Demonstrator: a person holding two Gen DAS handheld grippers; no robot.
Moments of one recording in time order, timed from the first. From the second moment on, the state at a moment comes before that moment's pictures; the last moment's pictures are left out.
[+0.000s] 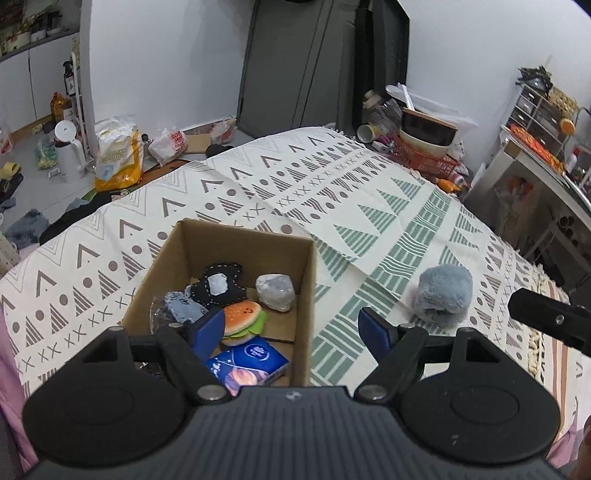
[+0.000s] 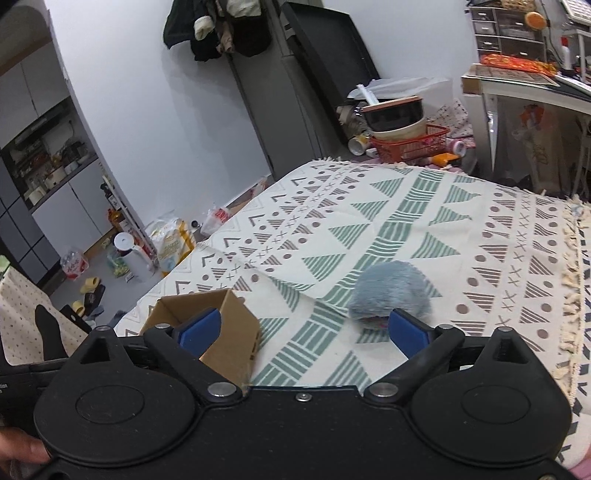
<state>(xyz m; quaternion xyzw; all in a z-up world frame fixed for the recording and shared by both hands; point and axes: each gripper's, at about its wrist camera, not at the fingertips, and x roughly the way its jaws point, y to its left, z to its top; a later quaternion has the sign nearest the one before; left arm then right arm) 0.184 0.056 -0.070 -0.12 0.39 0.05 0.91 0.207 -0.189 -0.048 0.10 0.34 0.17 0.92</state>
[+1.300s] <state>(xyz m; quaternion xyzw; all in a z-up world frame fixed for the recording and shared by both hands) 0.222 -0.035 -0.071 -0.11 0.41 0.00 0.91 0.222 -0.303 -0.103 0.17 0.34 0.14 0.91</state>
